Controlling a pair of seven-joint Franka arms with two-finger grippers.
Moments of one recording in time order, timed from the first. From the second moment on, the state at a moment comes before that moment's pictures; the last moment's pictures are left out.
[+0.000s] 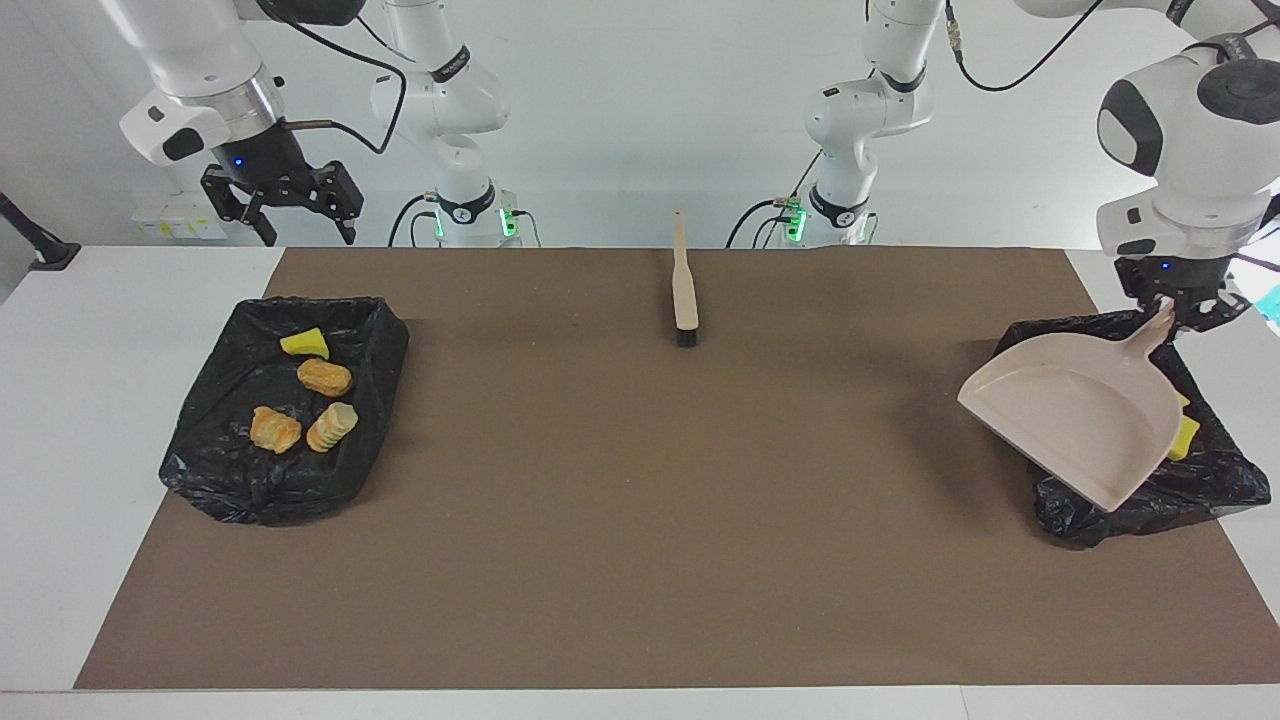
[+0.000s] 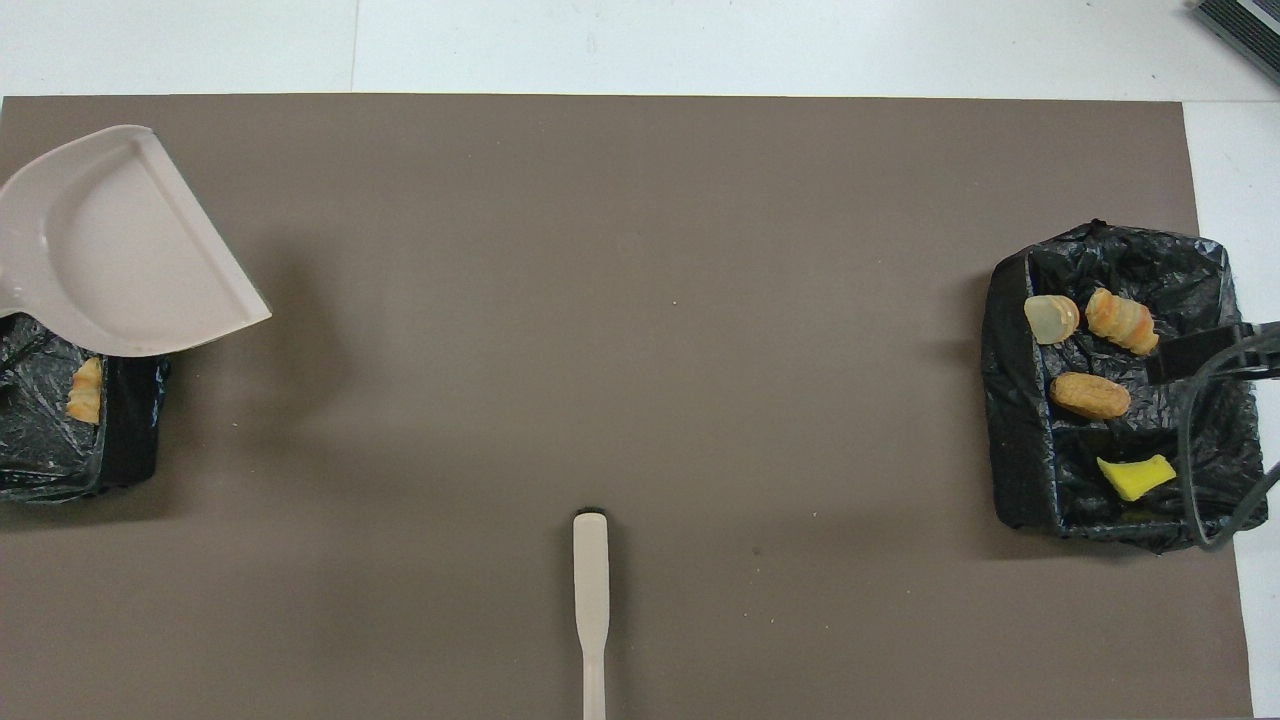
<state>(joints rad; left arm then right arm) 0.14 0.04 -0.05 -1.76 0.35 1.87 1.03 0.01 -0.07 -0.06 -1.59 -0.01 1.49 -0.07</state>
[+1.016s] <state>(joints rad) -0.37 0.13 -0.06 -1.83 0.04 1.90 -0.06 0.01 -0.07 -0.06 -1.59 -0.01 1.49 -0.07</state>
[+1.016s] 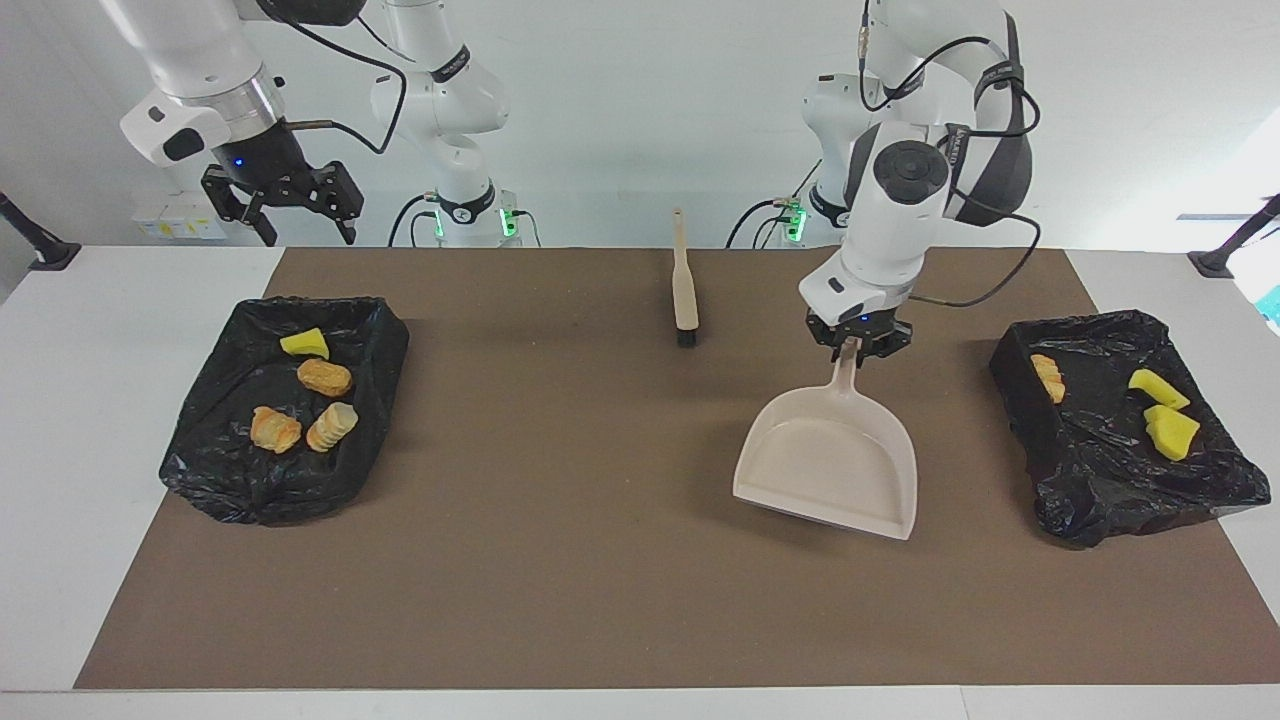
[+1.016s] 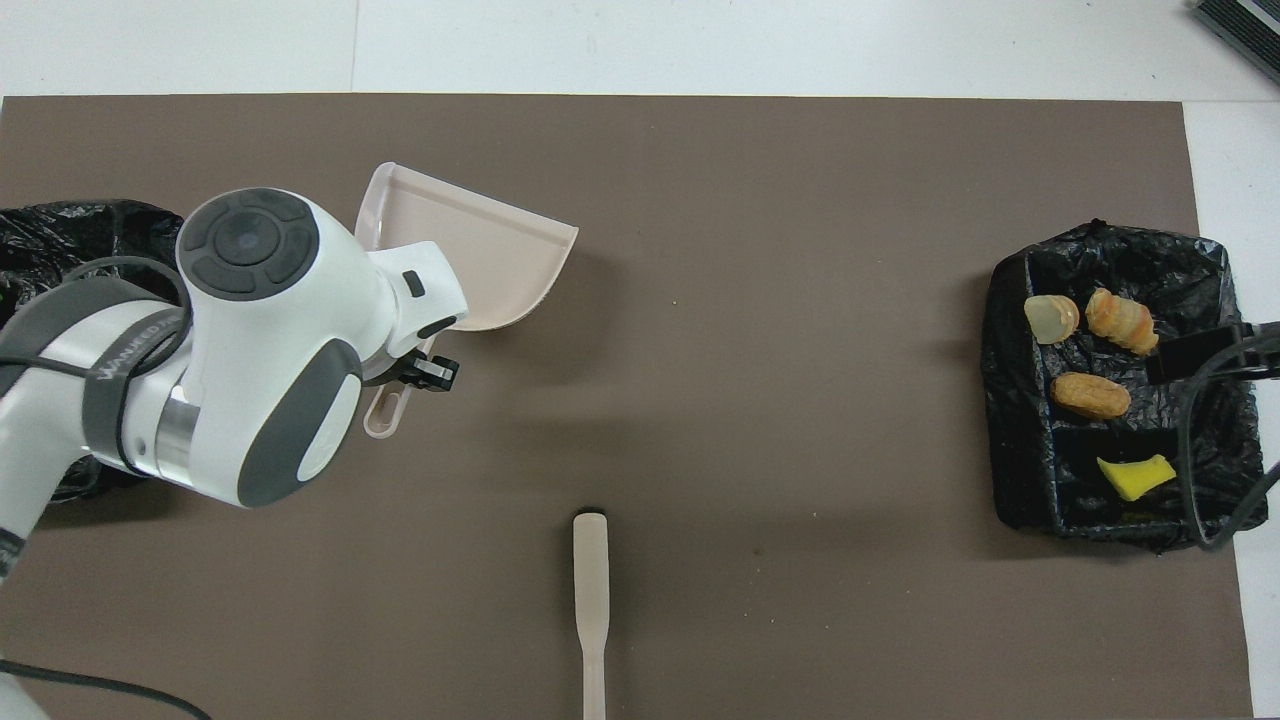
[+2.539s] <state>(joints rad) -0.60 0.37 -0.04 -1.76 -0.05 2.14 -0.53 0.01 -0.07 -0.06 -1.59 -0.01 1.49 -0.07</state>
